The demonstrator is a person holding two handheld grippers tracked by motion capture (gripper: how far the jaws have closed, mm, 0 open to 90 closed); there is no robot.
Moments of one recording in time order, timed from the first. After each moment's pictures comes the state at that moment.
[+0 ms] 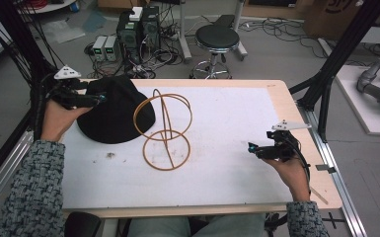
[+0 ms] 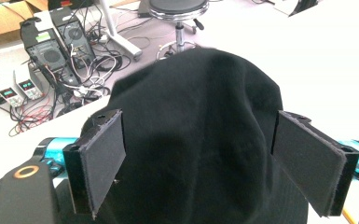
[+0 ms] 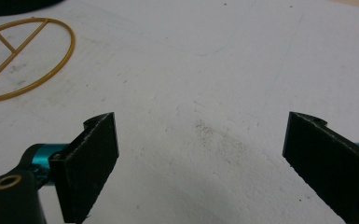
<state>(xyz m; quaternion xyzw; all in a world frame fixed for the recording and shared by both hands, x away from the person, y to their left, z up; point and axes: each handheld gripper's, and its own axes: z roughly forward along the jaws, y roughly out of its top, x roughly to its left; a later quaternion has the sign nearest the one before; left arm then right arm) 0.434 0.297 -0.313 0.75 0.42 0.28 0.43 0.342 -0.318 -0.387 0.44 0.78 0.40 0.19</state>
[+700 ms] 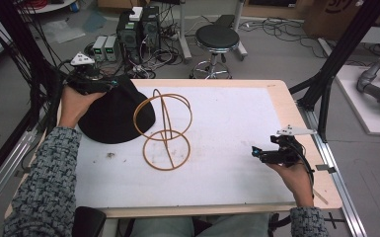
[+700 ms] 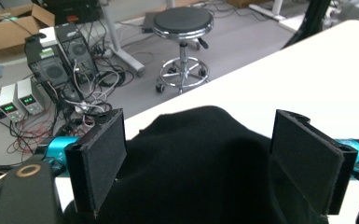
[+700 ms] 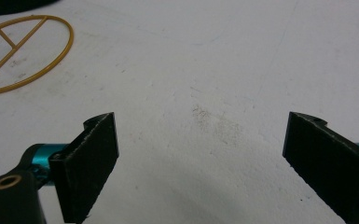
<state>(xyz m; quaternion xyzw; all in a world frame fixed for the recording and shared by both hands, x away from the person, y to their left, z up) 0.483 0.272 -0.308 0.73 0.42 0.30 0.45 0.330 -0.329 -0.393 0.45 0.77 0.41 0.19</state>
